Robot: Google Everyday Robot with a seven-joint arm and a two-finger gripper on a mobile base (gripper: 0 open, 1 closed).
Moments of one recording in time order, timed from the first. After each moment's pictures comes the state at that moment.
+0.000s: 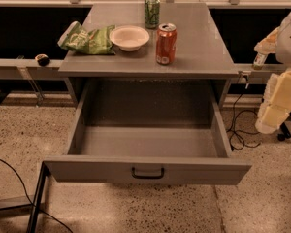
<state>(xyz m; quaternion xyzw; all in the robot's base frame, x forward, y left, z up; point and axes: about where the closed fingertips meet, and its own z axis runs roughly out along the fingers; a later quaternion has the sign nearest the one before) 0.438 -0.217 0.976 -0.60 0.78 -0.03 0.16</state>
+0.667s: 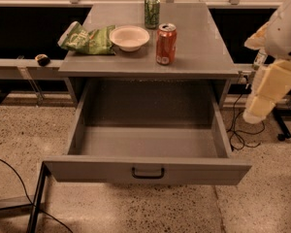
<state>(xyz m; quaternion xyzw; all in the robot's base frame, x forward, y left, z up) 0.455 -0.205 0.978 -0.60 0.78 -0.02 0.17</state>
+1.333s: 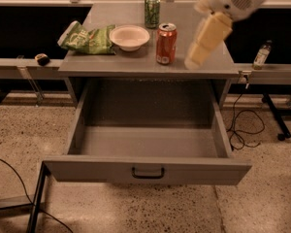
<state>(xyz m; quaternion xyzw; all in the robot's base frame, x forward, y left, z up) 0.564 -0.117 1.011 -0.61 0.74 0.05 0.28</state>
